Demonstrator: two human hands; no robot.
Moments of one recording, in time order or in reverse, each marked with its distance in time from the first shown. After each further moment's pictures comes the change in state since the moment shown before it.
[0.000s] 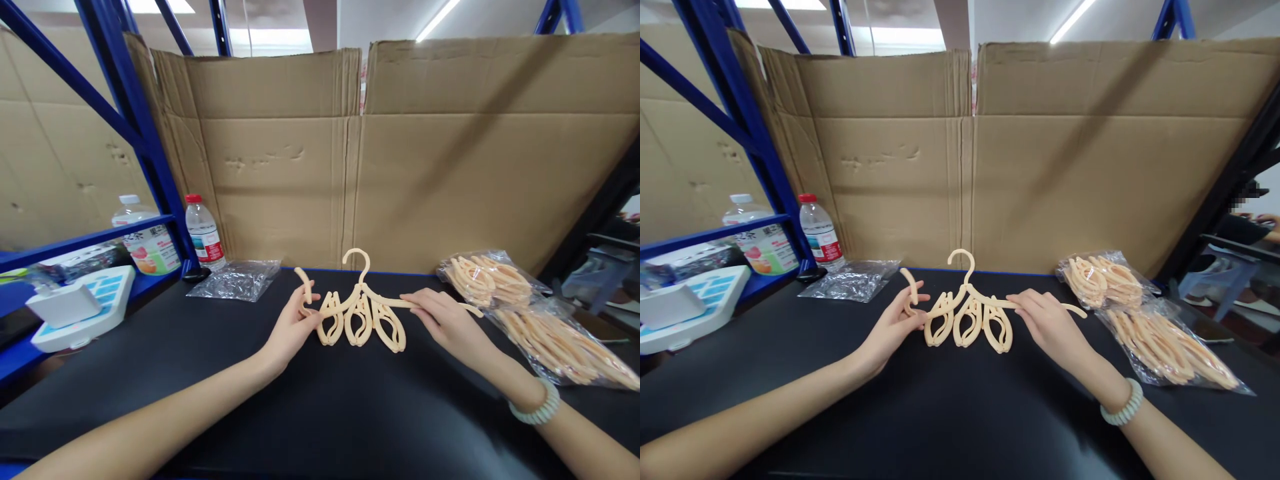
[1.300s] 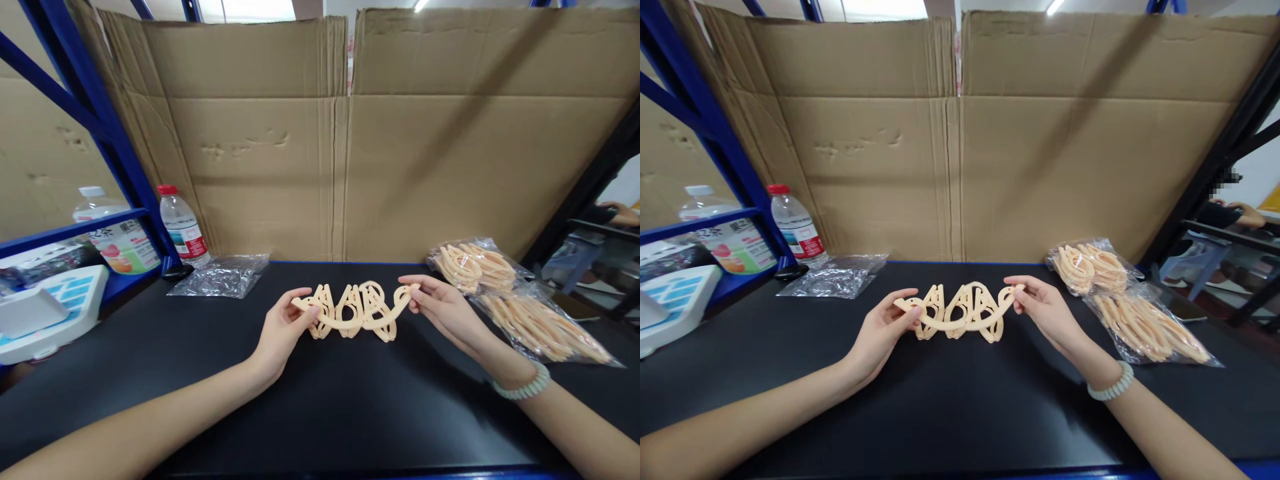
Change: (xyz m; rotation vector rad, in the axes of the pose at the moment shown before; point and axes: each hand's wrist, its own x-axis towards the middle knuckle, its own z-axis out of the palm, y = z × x) left_hand -0.009 -0.007 0.008 -0.105 0.016 0.031; right_hand 0.007 -0.011 -0.001 1.088 0.144 0.669
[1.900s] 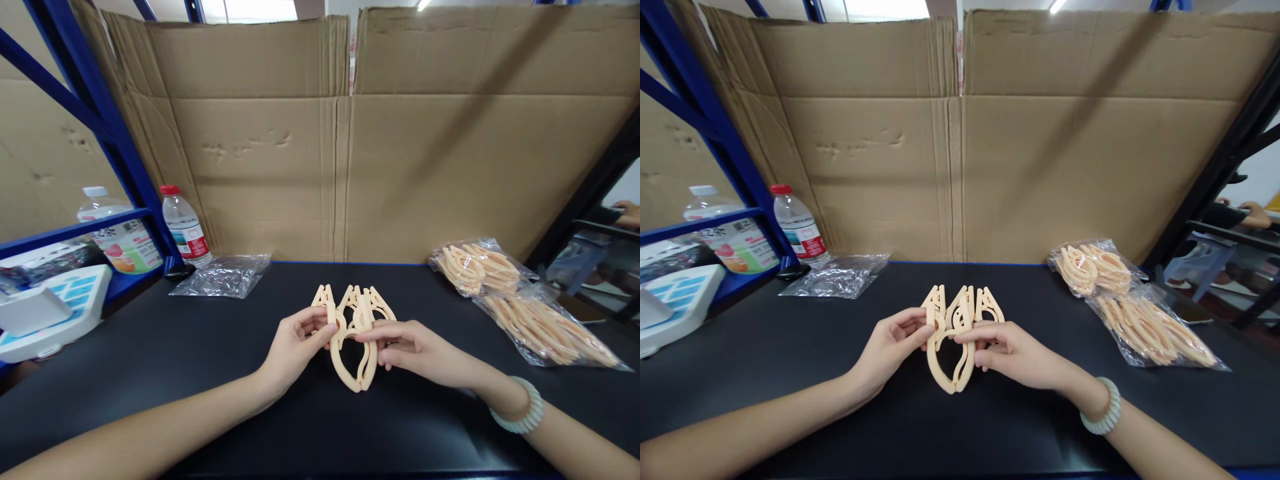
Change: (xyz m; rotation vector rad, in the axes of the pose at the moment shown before) left_hand -0.015 0.001 0.010 0.049 -0.233 -0.016; right_hand -0.030 -0.010 0.039 -0.070 -0.666 0.125
